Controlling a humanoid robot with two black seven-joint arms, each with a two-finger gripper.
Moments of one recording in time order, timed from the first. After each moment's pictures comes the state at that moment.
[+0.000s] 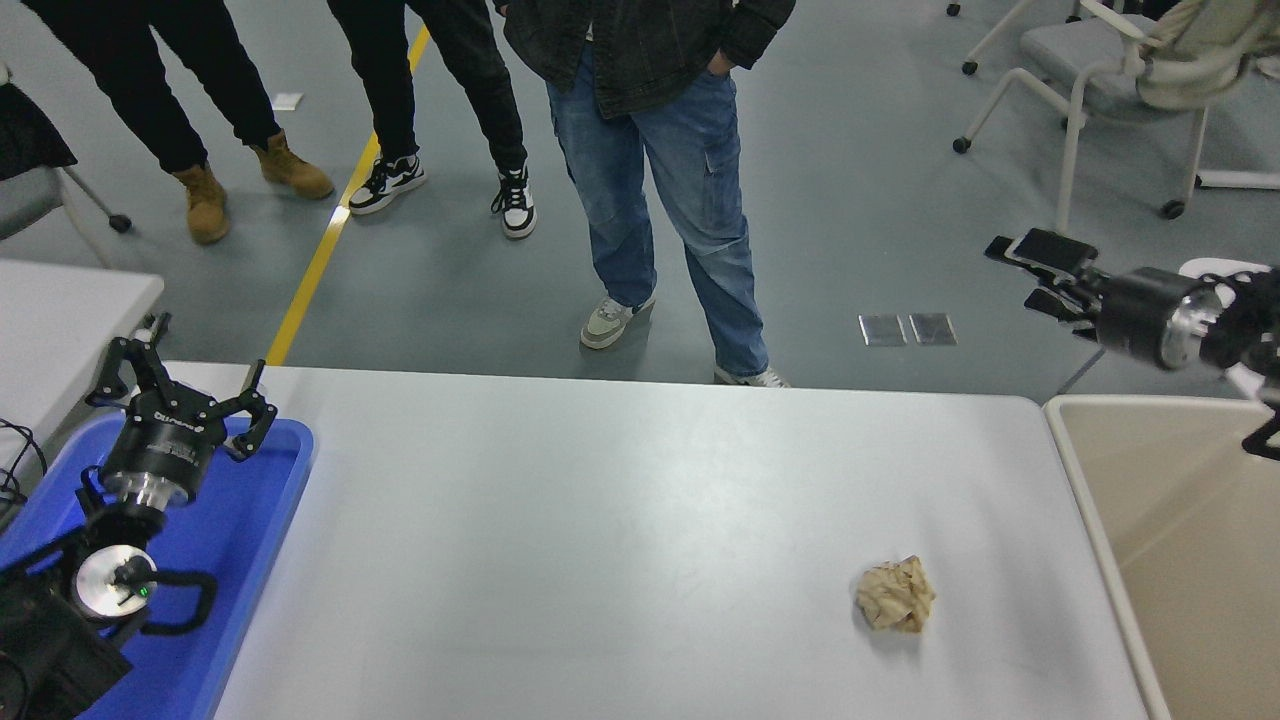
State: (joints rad) left arm -0.55 0.46 -0.62 -0.39 -0.23 -0.70 -0.58; right arm 1.44 -0.67 -0.53 0.80 -0.67 0.29 0.40
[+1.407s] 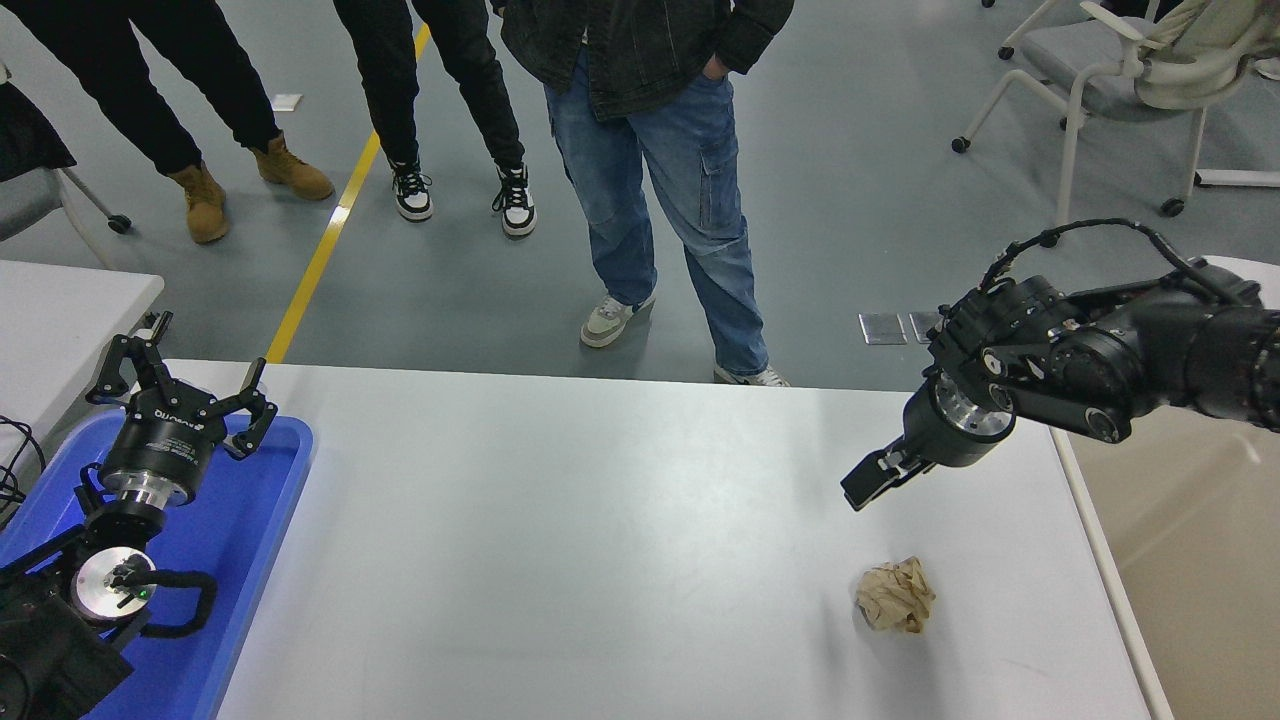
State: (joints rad) left arm -0.55 0.46 -0.62 -0.39 -0.23 -0.70 -0.58; right arm 1.42 -0.23 -0.84 0.84 -1.06 0.53 0.36
